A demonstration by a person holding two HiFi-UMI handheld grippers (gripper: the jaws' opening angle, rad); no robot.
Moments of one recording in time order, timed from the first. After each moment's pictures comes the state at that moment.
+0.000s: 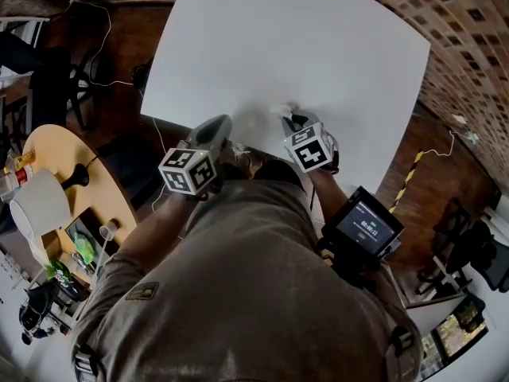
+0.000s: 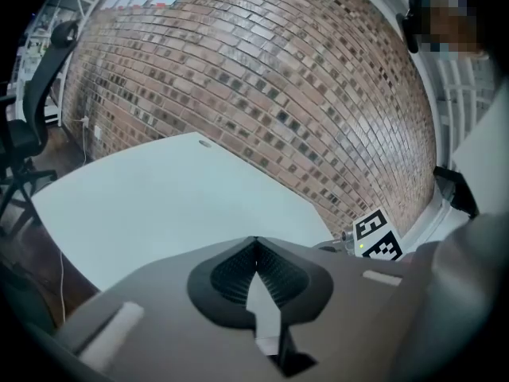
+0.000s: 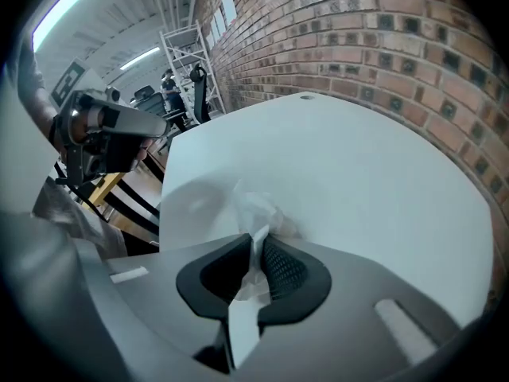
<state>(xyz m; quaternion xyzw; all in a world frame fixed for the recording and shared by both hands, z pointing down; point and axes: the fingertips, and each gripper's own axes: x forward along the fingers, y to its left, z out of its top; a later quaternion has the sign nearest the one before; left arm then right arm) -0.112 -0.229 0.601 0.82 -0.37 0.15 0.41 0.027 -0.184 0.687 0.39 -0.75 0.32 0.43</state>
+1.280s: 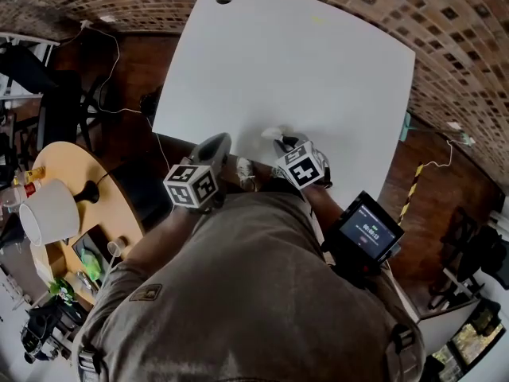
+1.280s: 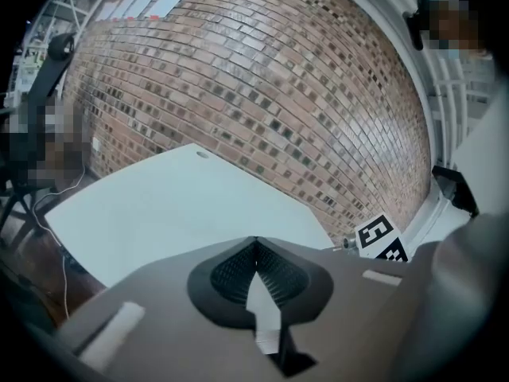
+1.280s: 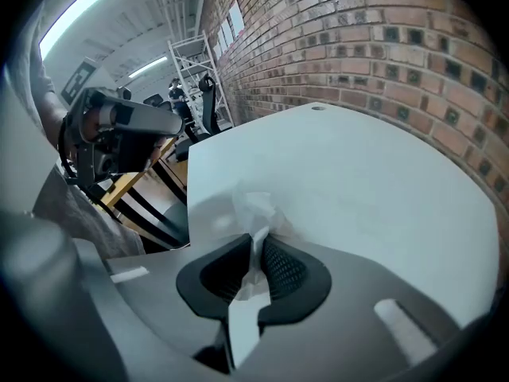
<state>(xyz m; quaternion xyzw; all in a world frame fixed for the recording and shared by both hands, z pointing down) -0.121 -0.221 0.573 0.84 -0.37 0.13 0.38 -0.004 -0.170 0.661 0.38 -0.78 0.30 0.39</state>
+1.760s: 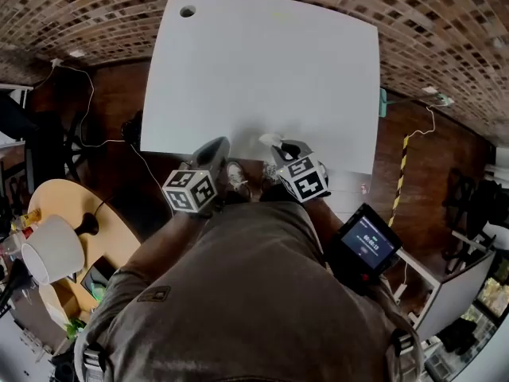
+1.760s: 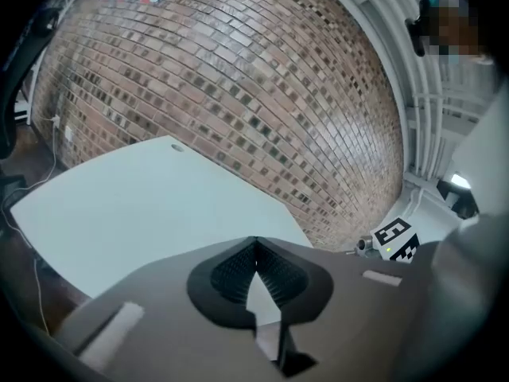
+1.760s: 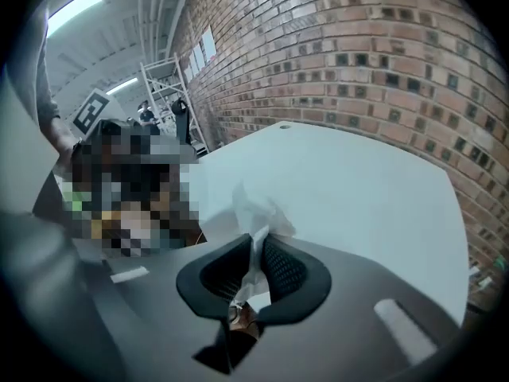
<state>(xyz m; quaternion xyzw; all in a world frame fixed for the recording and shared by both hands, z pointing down) -0.095 -0.205 0.565 0.87 -0.29 0.11 0.38 0.015 -0.129 0.617 0.50 -0.73 0.32 0.33</state>
